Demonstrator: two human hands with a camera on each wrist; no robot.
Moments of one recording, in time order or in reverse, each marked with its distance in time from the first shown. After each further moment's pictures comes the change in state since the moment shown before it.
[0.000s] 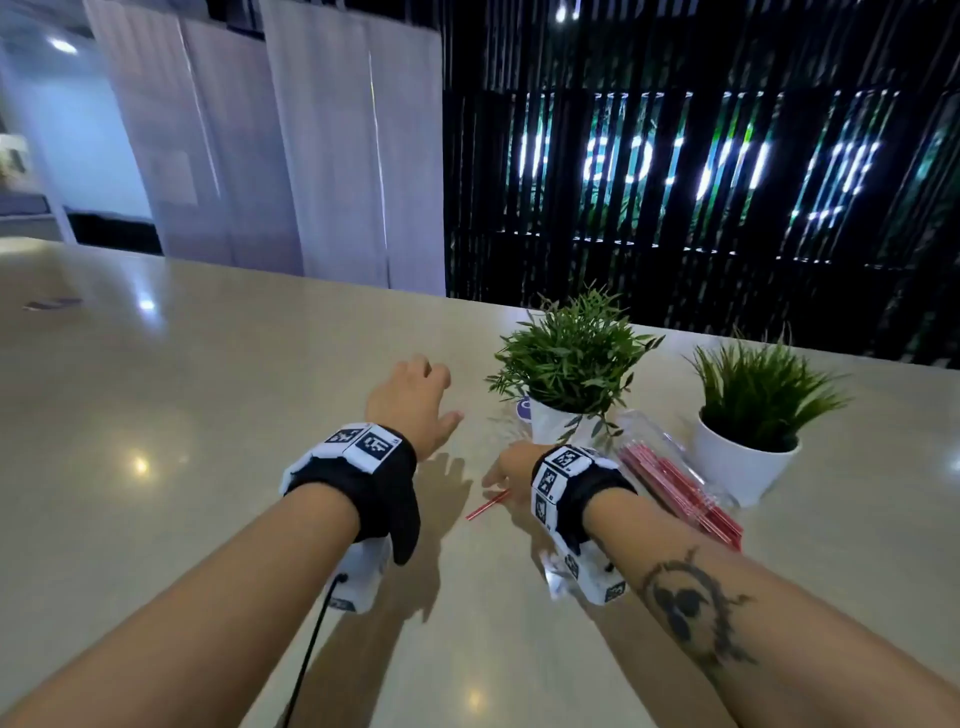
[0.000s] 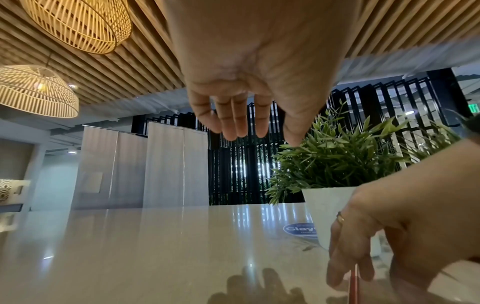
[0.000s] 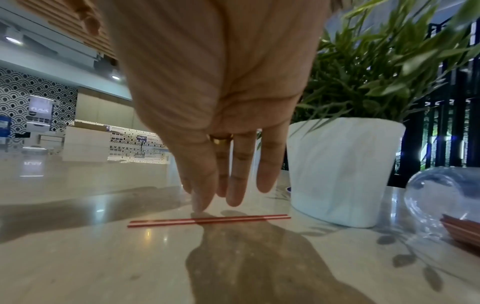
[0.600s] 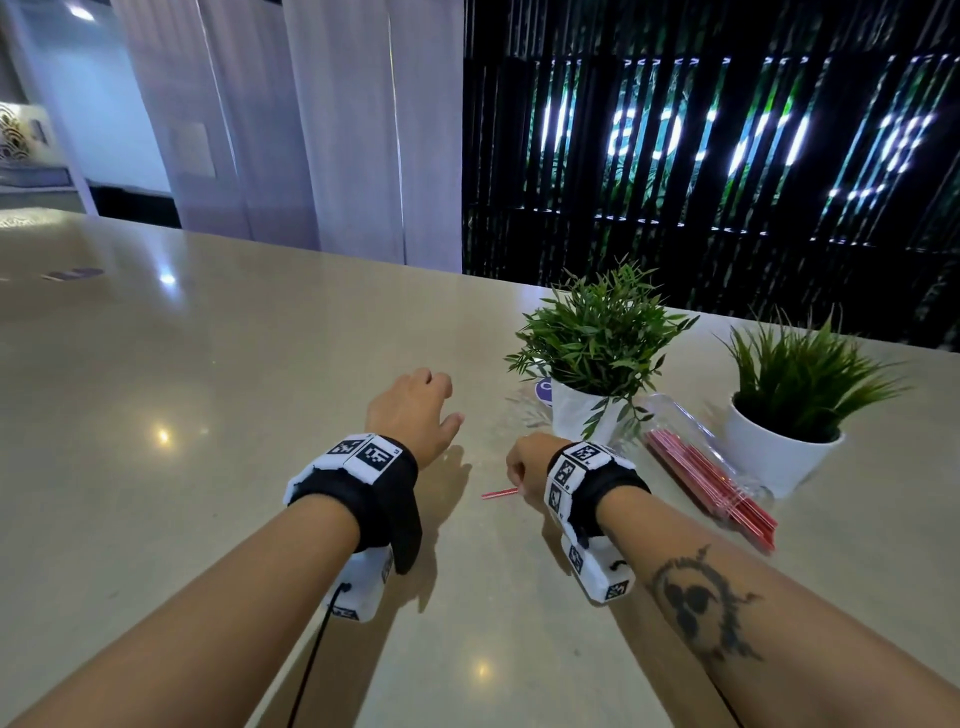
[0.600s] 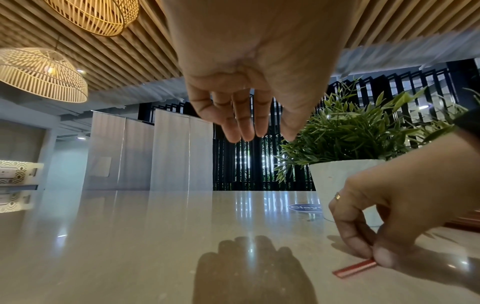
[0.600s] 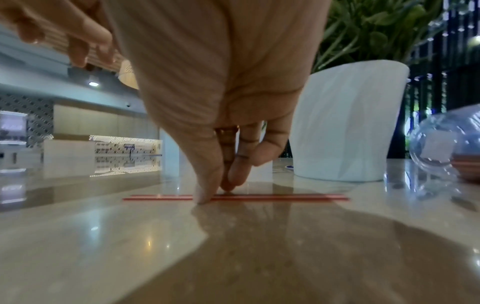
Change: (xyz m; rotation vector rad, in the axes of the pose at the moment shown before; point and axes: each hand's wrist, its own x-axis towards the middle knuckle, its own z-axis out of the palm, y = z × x) left_hand -0.009 -0.019 0.028 -0.009 -0.016 -0.059; right_hand 0.013 0.001 0.013 0.091 0.056 0.026
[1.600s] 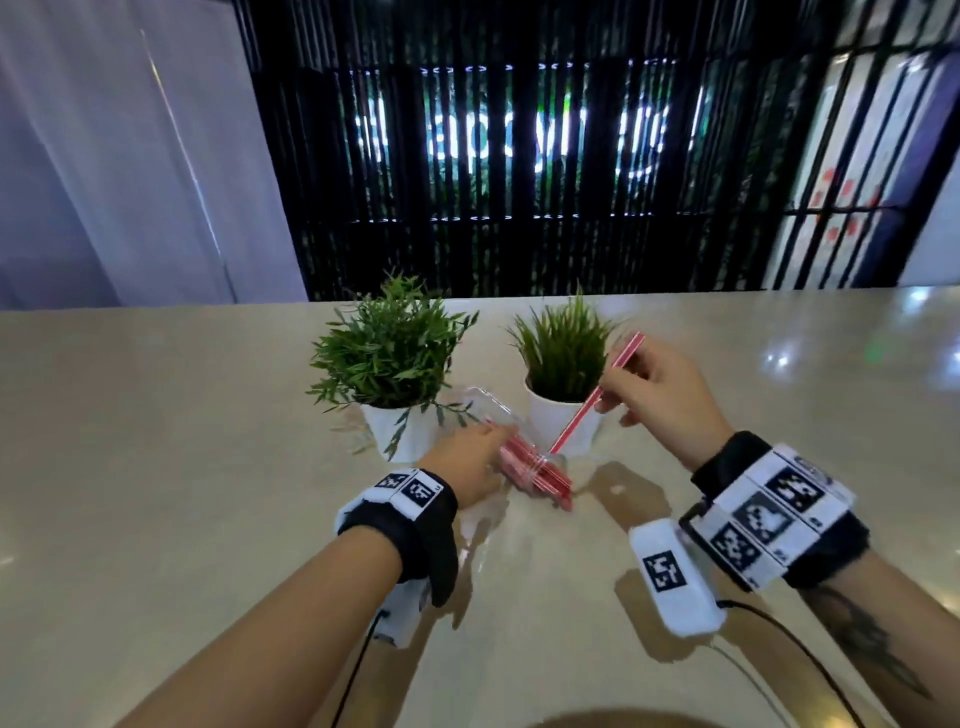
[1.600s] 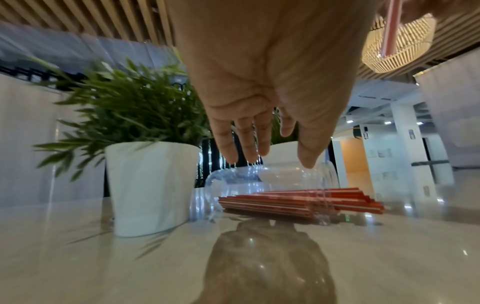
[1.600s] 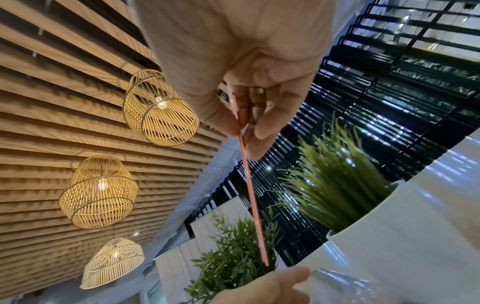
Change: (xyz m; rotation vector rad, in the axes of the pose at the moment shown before) left_hand 0.020 0.204 0.070 -0.086 -0.421 0.593; right_hand -0.227 0.157 -0.021 0.942 1.057 0.232
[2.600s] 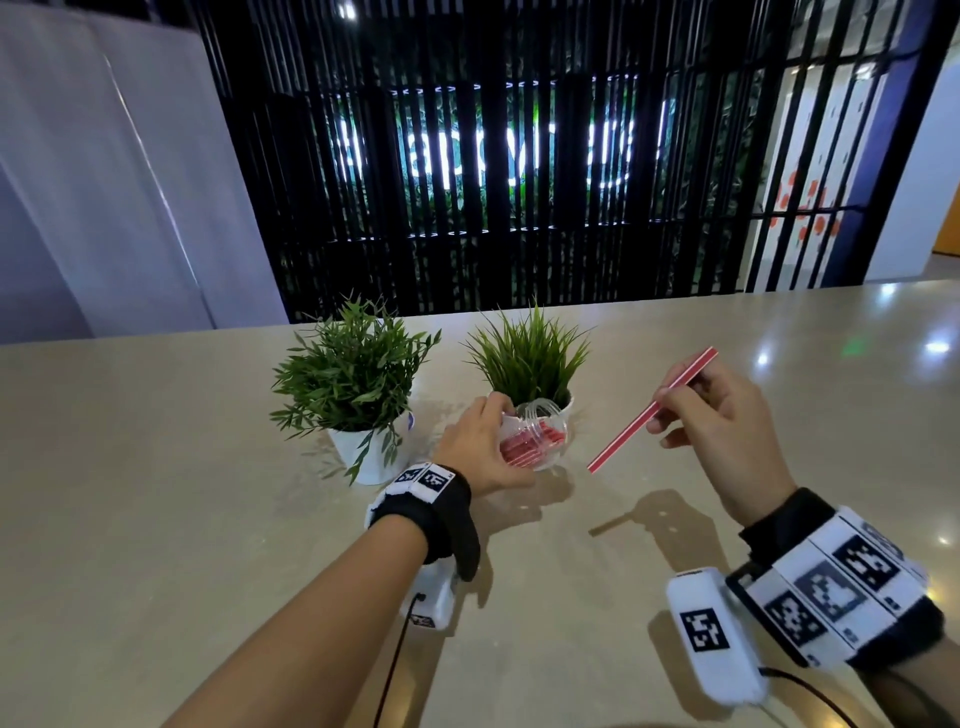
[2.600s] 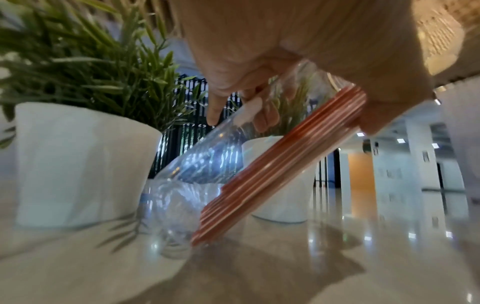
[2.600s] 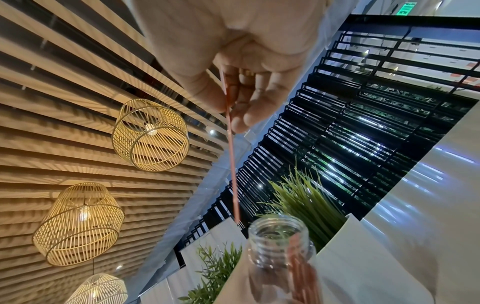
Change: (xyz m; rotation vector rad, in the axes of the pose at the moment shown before) left_hand 0.044 0.035 0.003 -0.280 0.288 0.070; right_hand -0.036 0.014 -0.059 0.213 0.197 -0.029
